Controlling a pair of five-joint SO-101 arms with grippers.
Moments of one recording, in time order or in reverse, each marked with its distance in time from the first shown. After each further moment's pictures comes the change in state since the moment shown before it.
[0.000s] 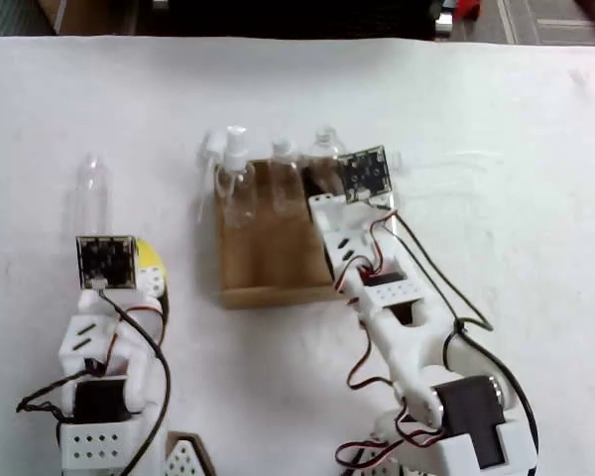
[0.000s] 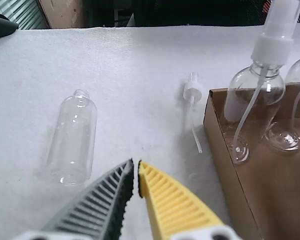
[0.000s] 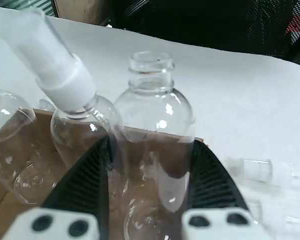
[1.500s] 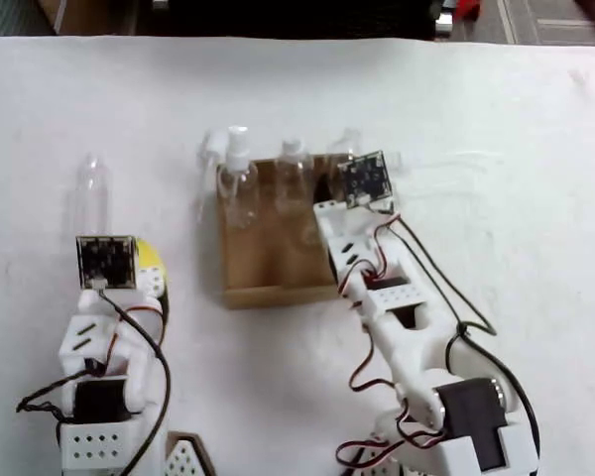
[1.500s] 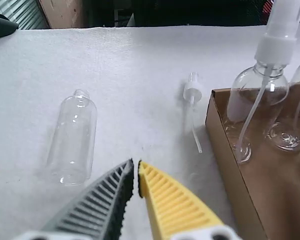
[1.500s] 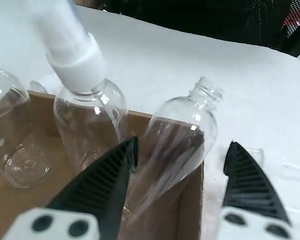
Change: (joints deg) left arm 0.0 0.0 0.0 0.0 0.0; right arm 0.7 -0.6 2.0 0.7 2.8
